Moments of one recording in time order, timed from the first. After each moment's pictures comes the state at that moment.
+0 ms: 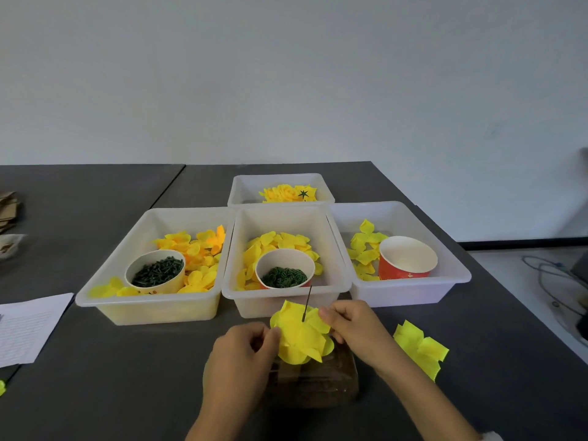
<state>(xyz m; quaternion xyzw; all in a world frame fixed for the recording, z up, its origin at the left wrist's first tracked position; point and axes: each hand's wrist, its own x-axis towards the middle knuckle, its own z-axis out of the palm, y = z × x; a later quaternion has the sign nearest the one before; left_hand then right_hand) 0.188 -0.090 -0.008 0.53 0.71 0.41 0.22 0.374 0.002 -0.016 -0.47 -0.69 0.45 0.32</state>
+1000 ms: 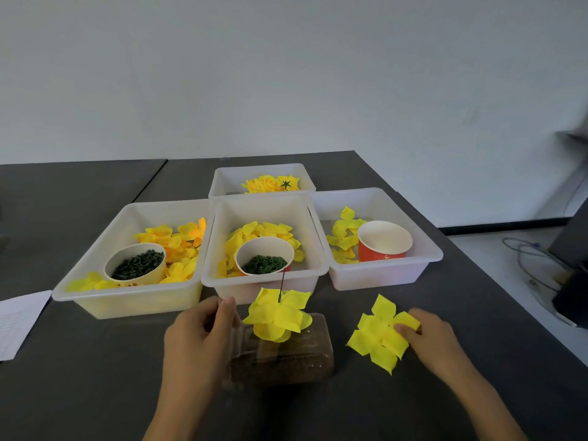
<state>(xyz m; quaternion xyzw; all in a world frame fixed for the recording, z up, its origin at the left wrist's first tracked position) 0.195 -0.117 0.029 0.49 0.69 0.50 0.17 0.519 -0.012 -0.057 -0.70 -0.64 0.24 0.21</state>
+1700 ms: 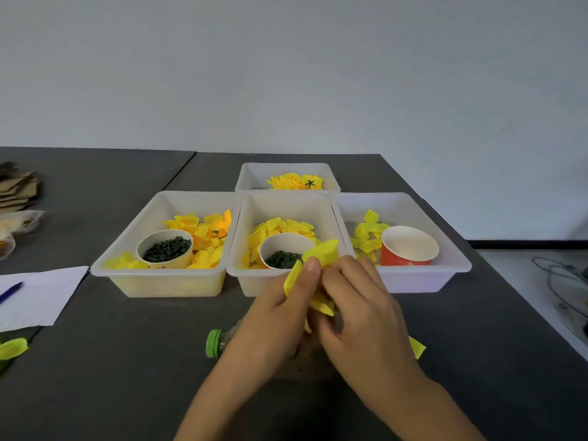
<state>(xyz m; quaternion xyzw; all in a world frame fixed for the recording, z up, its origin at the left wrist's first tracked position) 0.236 -0.117 0.078 0.54 0.53 0.51 0.42 0.364 -0.095 0.072 -0.37 -0.84 -0.01 0.39</state>
